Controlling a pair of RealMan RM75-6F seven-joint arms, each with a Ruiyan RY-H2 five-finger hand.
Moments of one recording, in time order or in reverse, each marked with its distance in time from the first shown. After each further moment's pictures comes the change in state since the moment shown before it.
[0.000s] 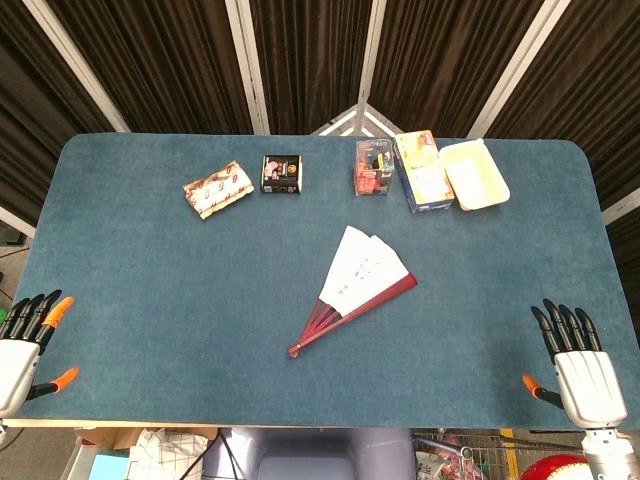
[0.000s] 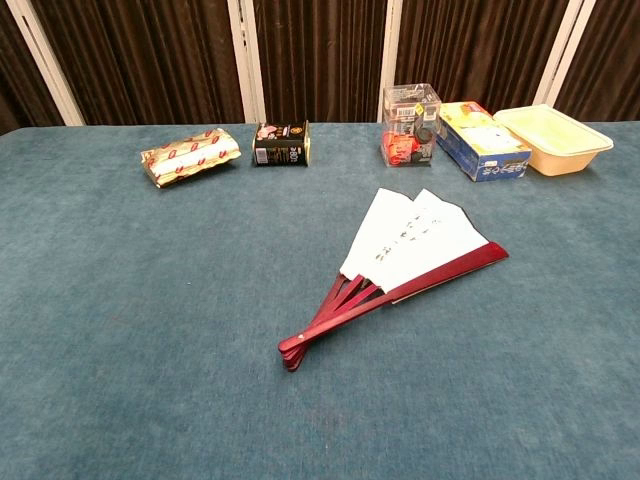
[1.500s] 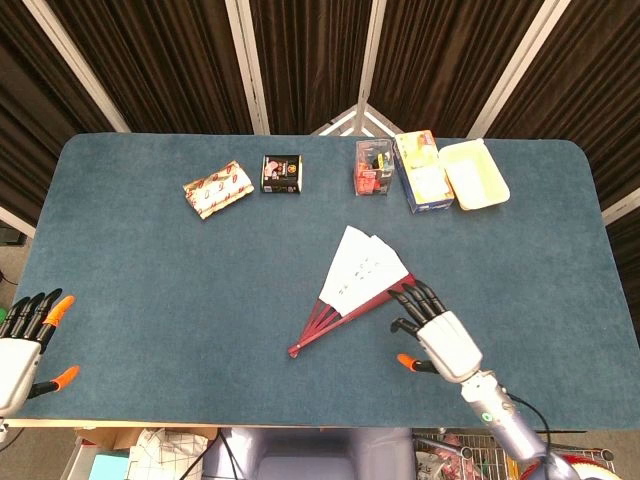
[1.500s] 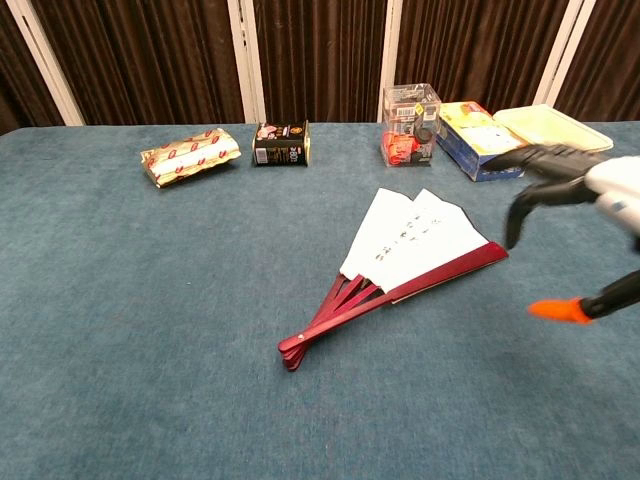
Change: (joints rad) left arm -0.004 -0.004 -0.004 0.001 -0.003 -0.004 0.016; right arm 0.338 -0.396 0.045 0.289 -0.215 -0.185 0.203
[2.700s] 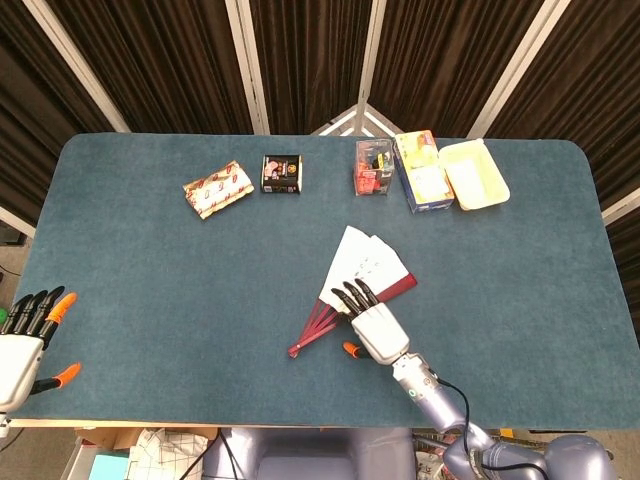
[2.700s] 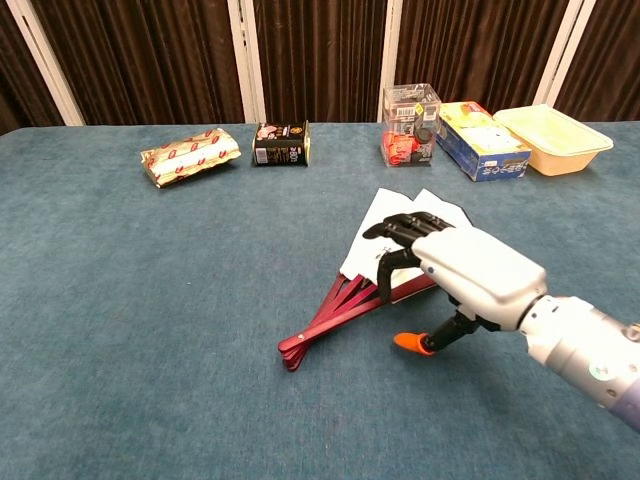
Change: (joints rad) left arm -0.015 -0.002 -0.007 0.002 -0.017 -0.022 -0.010; right arm 0.170 -0.385 0.017 0.346 0.148 -0.142 -0.056
